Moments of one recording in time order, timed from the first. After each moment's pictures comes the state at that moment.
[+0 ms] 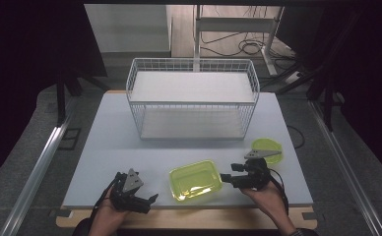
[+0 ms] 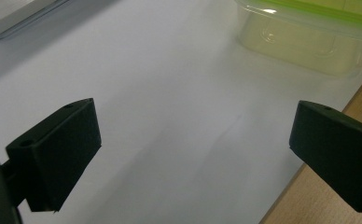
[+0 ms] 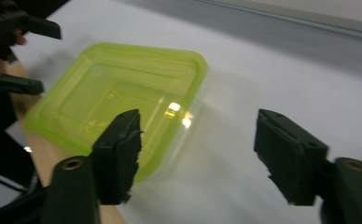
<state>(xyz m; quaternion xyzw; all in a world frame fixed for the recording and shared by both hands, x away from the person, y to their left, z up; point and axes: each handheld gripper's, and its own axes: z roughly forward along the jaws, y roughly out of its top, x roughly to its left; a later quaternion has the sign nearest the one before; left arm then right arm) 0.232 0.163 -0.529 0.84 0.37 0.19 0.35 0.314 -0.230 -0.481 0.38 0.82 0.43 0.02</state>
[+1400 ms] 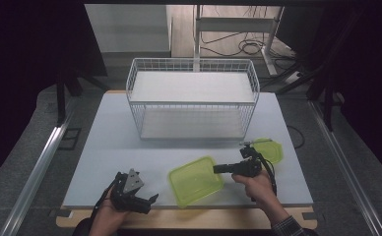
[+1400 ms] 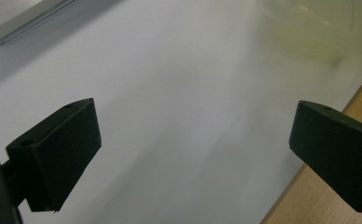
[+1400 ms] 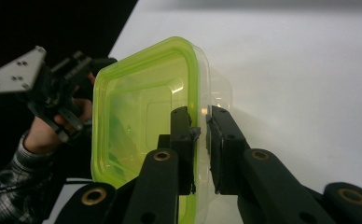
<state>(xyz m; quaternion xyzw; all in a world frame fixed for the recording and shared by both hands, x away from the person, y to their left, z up) 0.231 0.162 -0.528 0.84 0.37 0.20 0.36 0.349 -0.218 -0.486 0.44 0.75 0.45 -0.19</state>
